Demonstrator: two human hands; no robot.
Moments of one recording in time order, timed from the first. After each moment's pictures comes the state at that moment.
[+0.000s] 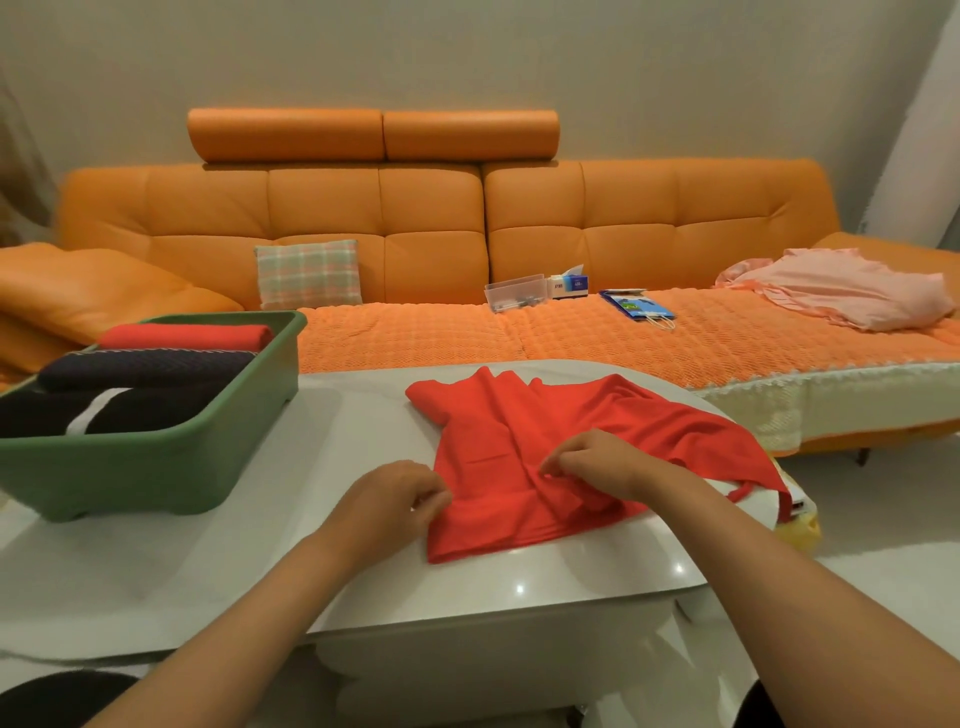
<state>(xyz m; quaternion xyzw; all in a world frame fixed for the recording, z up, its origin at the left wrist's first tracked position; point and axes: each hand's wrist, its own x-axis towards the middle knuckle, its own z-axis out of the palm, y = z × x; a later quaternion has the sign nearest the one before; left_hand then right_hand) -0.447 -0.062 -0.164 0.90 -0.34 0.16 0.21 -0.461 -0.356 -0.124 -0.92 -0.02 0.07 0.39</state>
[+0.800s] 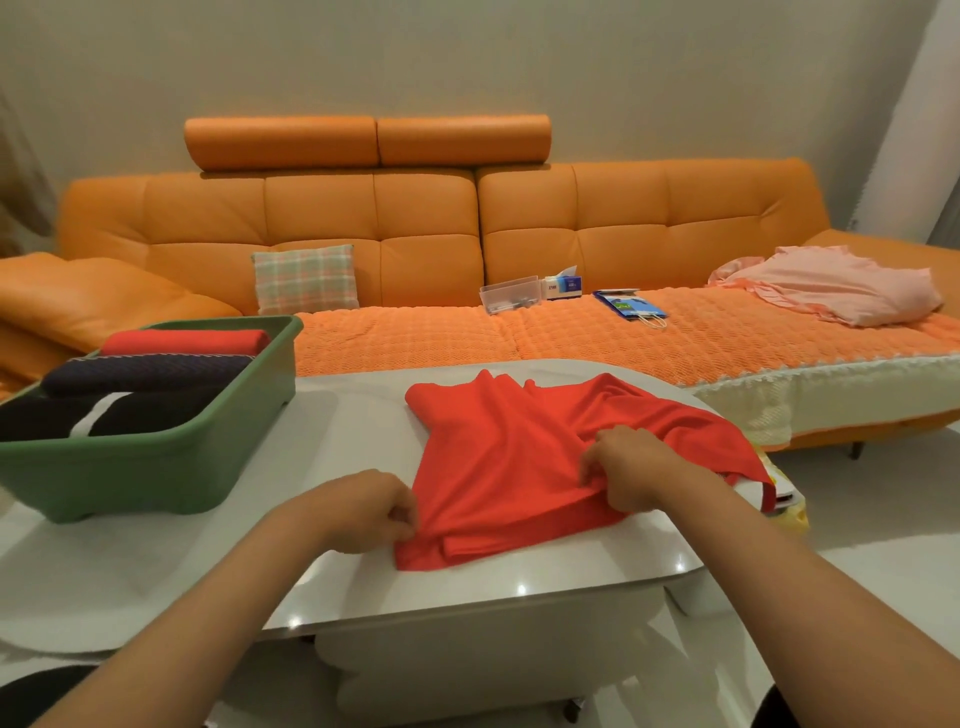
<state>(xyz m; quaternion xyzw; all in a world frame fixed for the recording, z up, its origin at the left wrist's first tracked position) -0.457 -0.050 -0.122 0.95 -0.28 -0.15 0.04 -0.484 -0.388 -0.119 -1.00 -0.09 0.03 0.00</state>
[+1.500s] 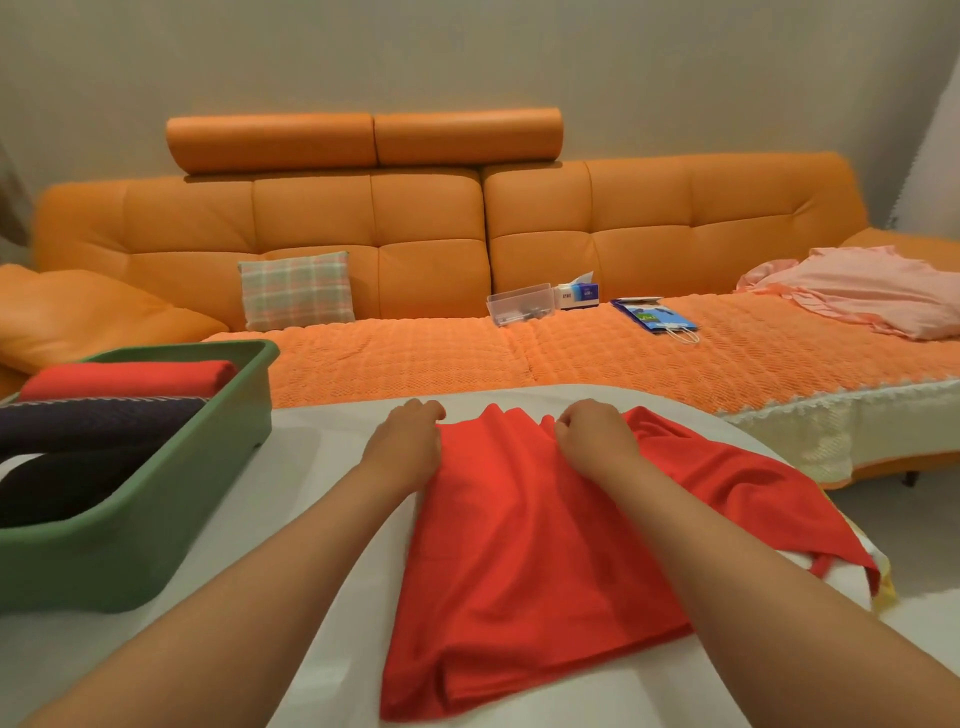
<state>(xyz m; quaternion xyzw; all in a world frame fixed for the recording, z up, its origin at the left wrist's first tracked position) -0.292 -0.121 -0.134 0.97 -0.15 0.10 0.15 -0.325 -0.356 -0.135 -0.96 0.10 -0.12 0.22</state>
